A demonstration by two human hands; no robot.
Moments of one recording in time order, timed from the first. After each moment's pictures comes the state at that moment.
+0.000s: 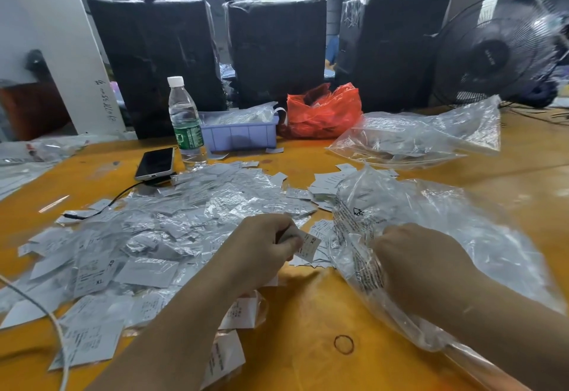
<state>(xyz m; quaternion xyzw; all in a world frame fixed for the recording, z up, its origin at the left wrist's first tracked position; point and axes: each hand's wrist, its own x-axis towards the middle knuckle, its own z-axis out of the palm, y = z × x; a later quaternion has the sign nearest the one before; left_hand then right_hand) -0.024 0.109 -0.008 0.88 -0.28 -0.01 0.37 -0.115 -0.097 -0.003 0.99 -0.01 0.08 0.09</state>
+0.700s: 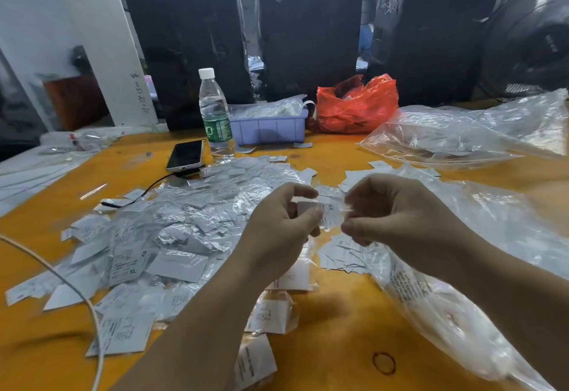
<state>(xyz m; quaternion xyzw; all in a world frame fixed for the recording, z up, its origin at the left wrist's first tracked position) -0.020 0.112 0.002 0.79 -0.22 0.02 0.57 -0.072 -0.067 0.028 0.82 0.10 0.10 -0.56</state>
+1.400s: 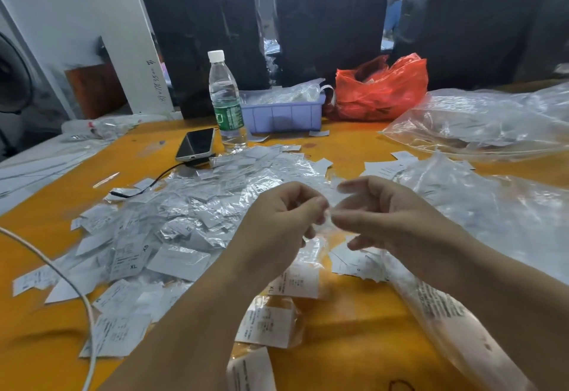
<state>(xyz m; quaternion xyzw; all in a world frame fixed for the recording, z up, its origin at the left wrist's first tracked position) -0.014 0.117 0.004 0.78 -0.19 -0.01 0.60 -0.038 -0.060 0.008 0.72 0.08 -0.04 -0.68</state>
